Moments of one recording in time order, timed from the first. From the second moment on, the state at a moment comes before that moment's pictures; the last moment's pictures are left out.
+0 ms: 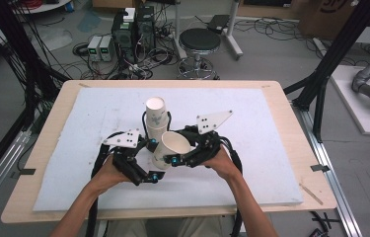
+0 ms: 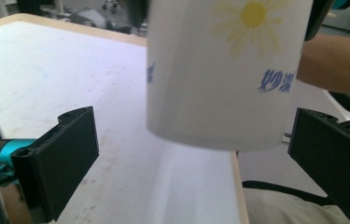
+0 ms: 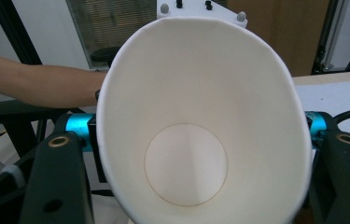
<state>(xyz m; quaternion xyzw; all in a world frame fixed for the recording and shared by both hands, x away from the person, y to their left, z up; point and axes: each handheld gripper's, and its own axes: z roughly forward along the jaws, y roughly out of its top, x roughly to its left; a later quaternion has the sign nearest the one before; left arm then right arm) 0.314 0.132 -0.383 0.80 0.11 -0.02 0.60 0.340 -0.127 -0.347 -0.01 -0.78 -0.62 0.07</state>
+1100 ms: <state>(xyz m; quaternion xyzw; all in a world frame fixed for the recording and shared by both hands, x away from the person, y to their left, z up) 0.298 0.236 -0.417 0.73 0.30 0.18 0.58 0.339 -0.138 -0.344 -0.07 -0.81 -0.59 0.01</state>
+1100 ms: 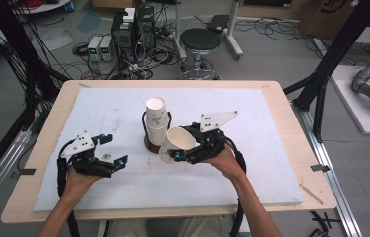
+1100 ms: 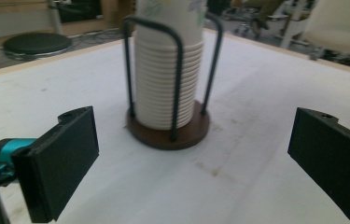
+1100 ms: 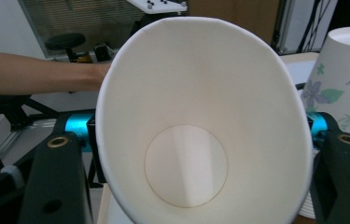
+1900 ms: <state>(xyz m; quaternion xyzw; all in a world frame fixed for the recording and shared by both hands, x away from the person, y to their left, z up) 0.292 0.259 -0.448 0.71 0.35 0.22 0.57 0.341 -0.144 -0.344 -0.09 -0.81 -0.57 -0.01</state>
